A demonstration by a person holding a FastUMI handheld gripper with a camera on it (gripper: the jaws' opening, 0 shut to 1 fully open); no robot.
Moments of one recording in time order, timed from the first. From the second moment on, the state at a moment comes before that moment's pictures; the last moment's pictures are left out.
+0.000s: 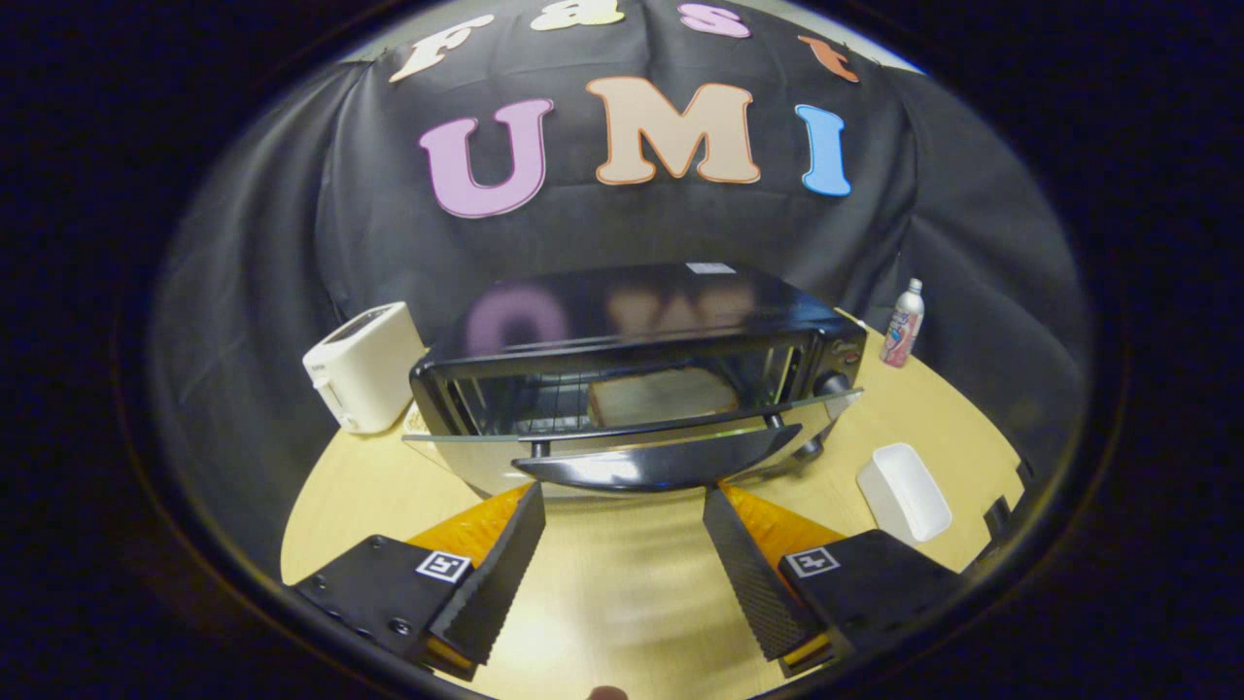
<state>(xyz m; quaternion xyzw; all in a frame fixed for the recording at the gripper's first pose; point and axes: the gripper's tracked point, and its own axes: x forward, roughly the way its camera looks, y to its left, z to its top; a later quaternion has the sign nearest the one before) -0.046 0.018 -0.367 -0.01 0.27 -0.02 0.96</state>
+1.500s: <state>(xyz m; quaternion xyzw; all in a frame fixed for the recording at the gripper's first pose) 0.013 0.065 -0.038 -0.02 0.01 0.07 1.00</state>
